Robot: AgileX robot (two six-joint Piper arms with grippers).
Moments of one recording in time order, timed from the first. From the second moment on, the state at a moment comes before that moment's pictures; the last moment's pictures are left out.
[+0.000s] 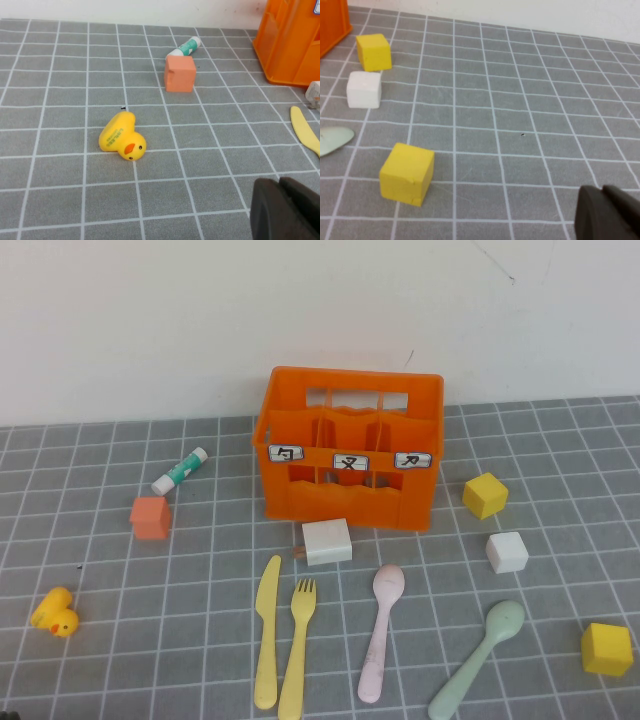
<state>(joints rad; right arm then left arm) -0.06 -0.01 0.02 -0.01 0.43 -0.15 -0.13 -0.01 0.02 -0.04 0.37 -0.16</state>
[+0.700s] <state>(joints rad) -0.06 -0.01 0.03 -0.01 0.37 -0.15 -0.13 -0.01 0.02 -0.03 0.34 -0.17</state>
